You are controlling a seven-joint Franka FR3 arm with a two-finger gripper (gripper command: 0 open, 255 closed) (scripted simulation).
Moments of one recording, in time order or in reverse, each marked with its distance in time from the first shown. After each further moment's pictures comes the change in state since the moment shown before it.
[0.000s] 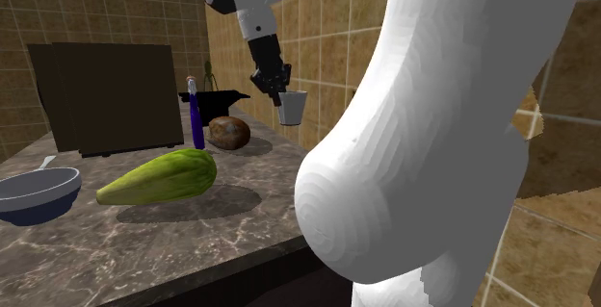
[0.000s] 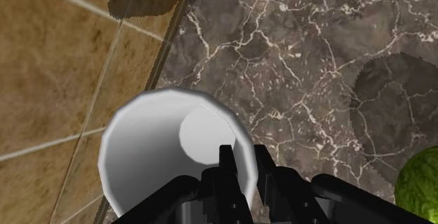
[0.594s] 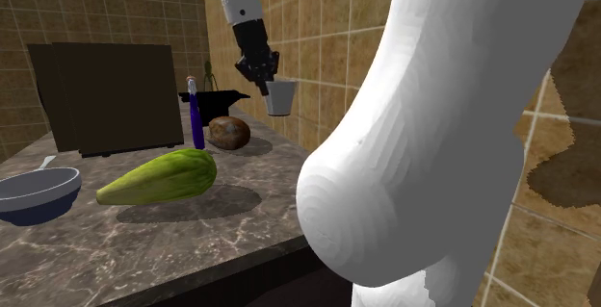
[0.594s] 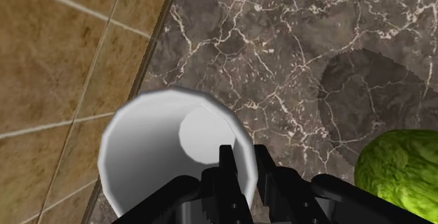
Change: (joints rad) arm 0.033 -0.022 0.041 0.057 0.014 -0.094 0.047
